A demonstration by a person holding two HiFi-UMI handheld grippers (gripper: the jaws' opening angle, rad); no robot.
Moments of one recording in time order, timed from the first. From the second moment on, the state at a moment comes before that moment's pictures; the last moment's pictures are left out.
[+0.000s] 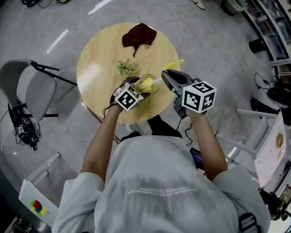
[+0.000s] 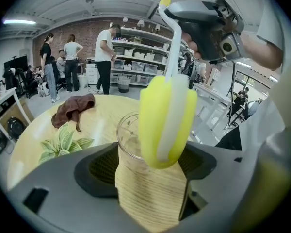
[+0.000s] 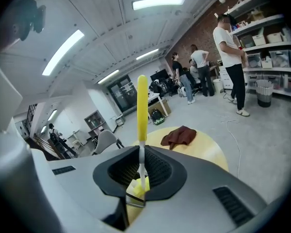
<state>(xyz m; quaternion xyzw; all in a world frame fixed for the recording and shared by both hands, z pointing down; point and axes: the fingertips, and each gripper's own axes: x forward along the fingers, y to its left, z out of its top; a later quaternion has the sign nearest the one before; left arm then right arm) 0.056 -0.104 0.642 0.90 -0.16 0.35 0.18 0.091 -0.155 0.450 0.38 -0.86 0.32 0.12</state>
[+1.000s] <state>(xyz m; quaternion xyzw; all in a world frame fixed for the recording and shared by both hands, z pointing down) 0.057 -0.102 0.643 0.90 -0.18 0.35 0.19 0.074 -0.136 0.514 0.34 -0.86 0.28 0.26</state>
